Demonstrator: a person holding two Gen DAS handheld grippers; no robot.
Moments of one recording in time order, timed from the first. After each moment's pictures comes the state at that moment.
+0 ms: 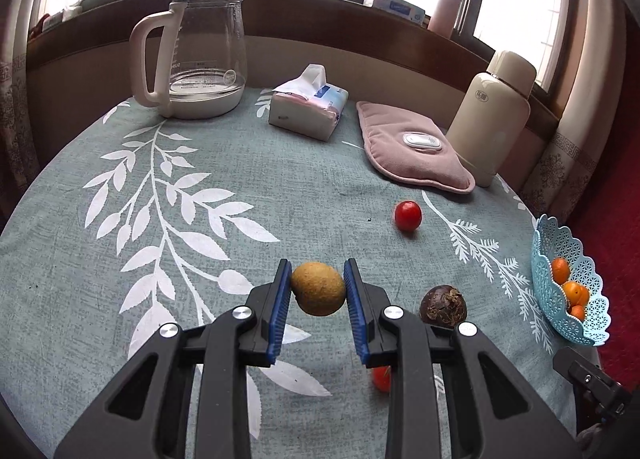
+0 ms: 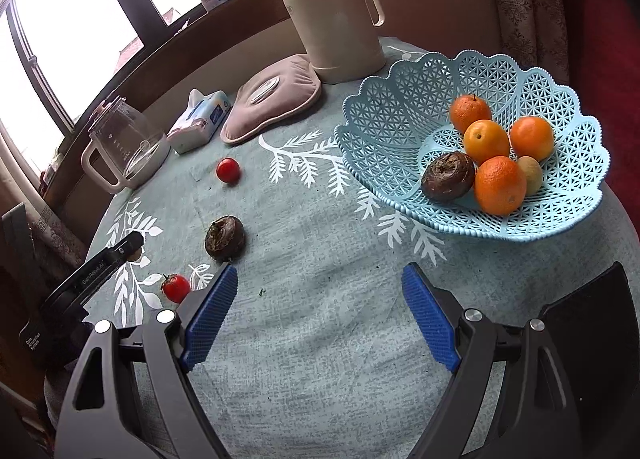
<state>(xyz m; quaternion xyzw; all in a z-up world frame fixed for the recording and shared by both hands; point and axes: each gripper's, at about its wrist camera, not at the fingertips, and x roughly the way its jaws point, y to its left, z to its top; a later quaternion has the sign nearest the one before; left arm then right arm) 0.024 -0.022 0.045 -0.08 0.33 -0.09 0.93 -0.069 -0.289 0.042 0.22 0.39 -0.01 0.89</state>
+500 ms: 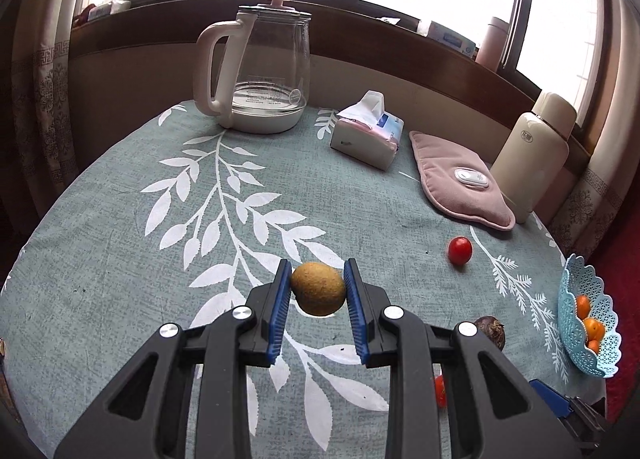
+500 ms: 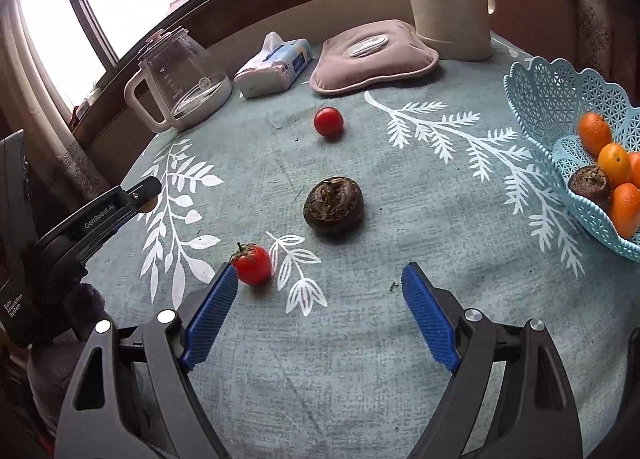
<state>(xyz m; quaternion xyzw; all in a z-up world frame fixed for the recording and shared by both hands) 0.024 0.018 0.051 -0.11 0.32 -0.02 0.94 -0.027 -0.194 0.031 0.16 0.42 0.09 0.89</state>
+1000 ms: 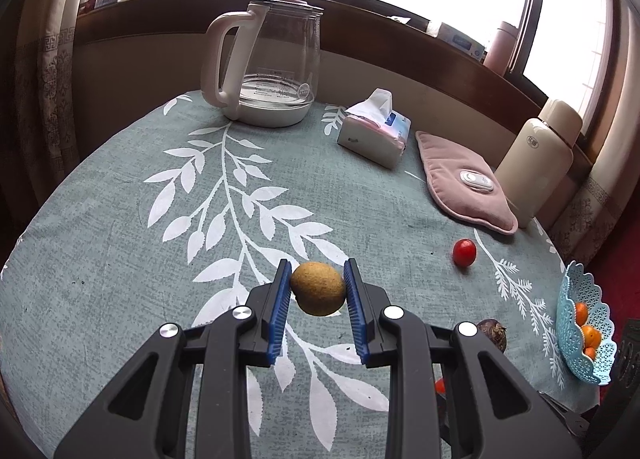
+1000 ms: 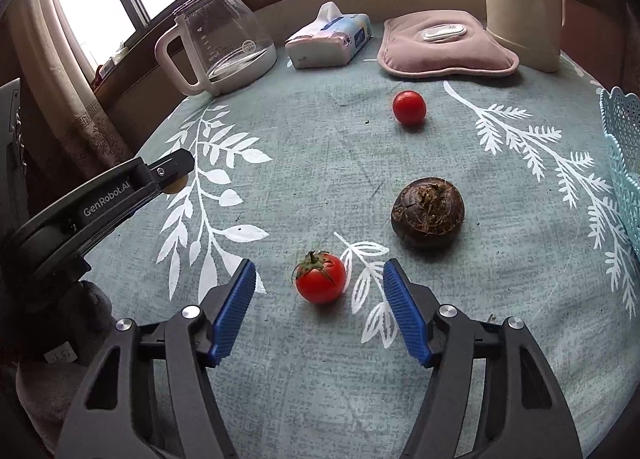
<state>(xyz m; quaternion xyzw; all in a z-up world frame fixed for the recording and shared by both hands) 0.025 0.024 0.048 -0.12 0.32 -0.02 0.94 -0.001 -0.150 0.021 0.11 0.44 0.14 0.88</state>
